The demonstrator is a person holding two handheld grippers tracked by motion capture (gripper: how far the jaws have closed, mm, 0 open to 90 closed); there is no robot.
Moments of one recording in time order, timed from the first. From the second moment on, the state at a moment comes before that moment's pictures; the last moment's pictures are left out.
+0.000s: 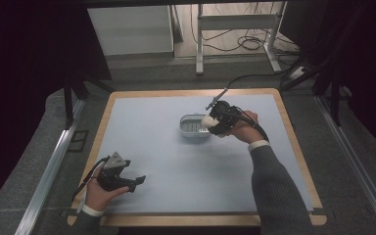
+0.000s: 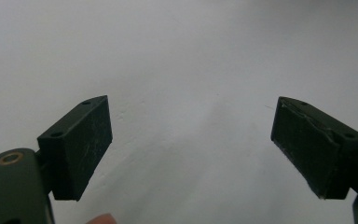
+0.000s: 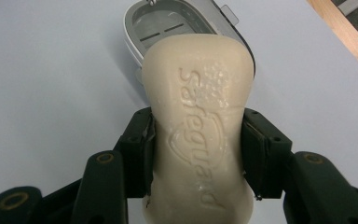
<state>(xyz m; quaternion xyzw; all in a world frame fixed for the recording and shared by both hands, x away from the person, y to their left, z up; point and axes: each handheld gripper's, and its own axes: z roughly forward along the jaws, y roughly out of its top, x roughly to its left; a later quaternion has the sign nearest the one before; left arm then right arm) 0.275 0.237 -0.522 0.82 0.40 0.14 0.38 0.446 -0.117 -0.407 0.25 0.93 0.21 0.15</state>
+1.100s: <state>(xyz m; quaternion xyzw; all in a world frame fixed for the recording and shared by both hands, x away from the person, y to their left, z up) 0.275 0.239 -0.522 0.82 0.40 0.14 0.38 0.468 -0.098 -0.421 0.25 0.94 0.21 0.14</state>
